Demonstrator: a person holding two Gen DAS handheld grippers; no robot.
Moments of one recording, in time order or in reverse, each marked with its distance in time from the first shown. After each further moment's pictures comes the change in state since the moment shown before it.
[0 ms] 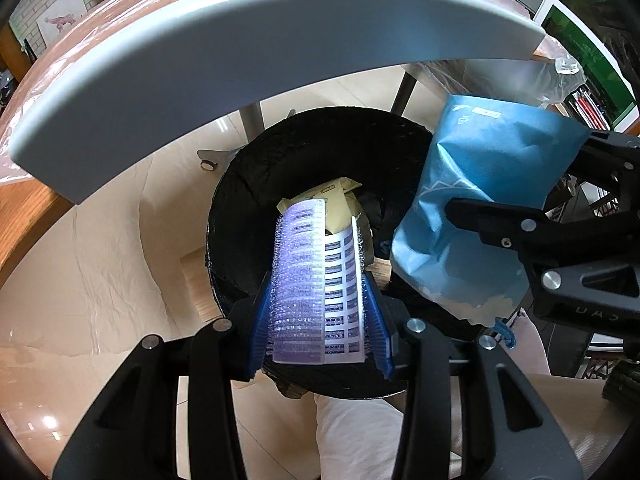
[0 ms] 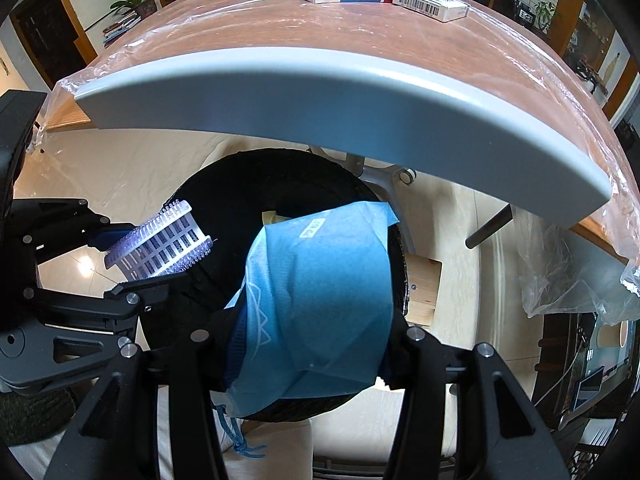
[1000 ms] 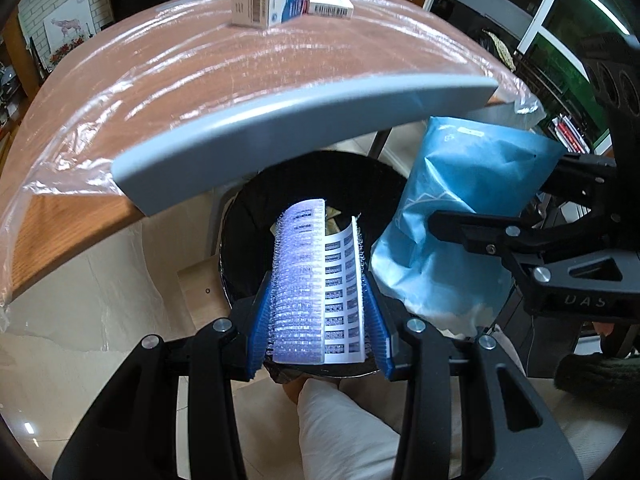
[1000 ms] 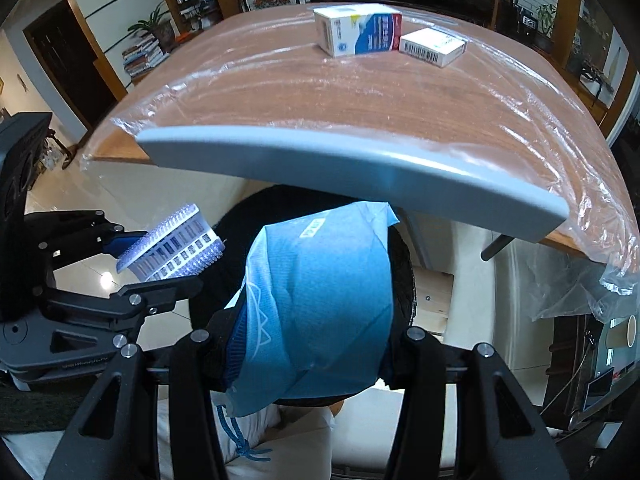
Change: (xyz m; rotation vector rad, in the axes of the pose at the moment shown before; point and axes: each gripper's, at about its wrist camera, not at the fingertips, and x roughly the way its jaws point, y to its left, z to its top) left arm -0.054 0.013 -0.004 -0.023 -0.098 -0.068; right arm -0.043 0.004 0.002 0.017 -0.067 0.078
